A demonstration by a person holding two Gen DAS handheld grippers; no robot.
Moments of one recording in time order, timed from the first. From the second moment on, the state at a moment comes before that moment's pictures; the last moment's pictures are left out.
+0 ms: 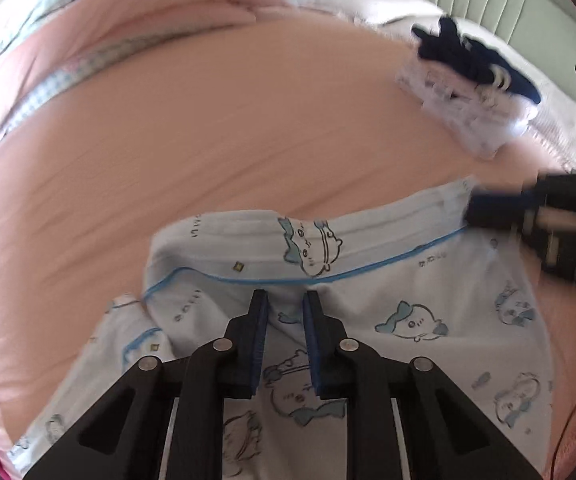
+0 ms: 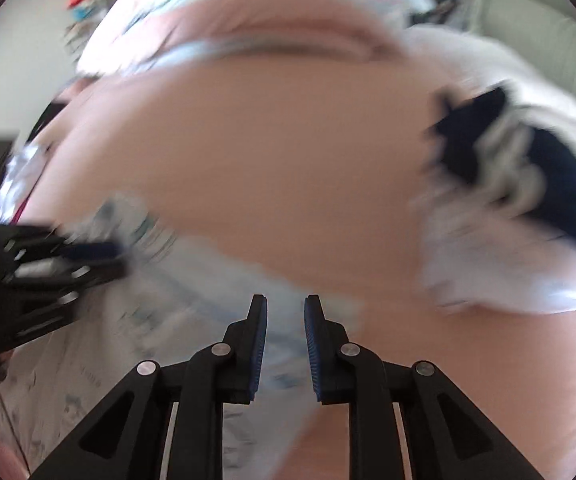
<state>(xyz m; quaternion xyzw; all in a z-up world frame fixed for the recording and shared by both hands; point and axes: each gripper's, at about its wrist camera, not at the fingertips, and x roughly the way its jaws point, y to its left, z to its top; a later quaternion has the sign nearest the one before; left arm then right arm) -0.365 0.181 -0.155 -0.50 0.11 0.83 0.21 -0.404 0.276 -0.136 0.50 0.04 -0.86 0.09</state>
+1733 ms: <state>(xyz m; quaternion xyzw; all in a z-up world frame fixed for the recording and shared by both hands) -0.128 0.045 -0.120 -0.53 -0.05 0.83 0.14 -0.283 0.105 -0.158 0.51 0.02 -0.86 0.06</state>
